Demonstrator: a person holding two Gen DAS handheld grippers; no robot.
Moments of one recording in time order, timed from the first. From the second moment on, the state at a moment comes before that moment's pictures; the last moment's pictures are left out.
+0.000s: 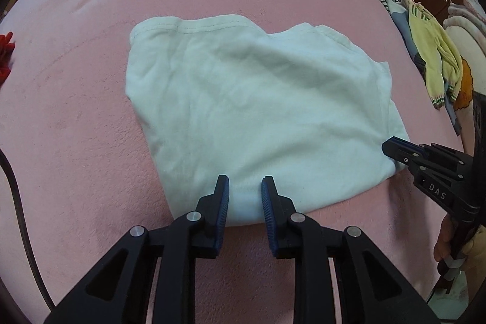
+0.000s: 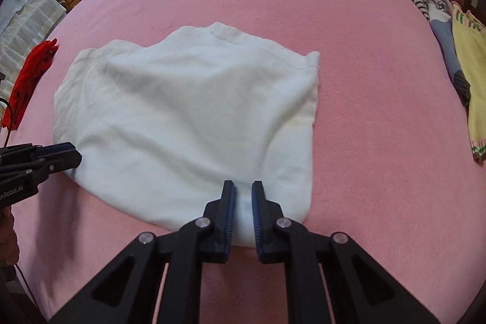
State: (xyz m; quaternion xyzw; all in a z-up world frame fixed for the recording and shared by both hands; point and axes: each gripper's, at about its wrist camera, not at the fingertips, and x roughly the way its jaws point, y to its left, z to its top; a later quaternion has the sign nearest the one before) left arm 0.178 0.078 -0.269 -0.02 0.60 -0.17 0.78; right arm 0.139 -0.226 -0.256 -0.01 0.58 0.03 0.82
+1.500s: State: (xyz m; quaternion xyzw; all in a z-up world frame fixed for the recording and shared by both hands) left arm 0.247 0.118 -0.204 0.15 0.59 -0.24 0.76; right arm 0.093 -0.204 -0.203 0.13 0.57 -0.05 0.81
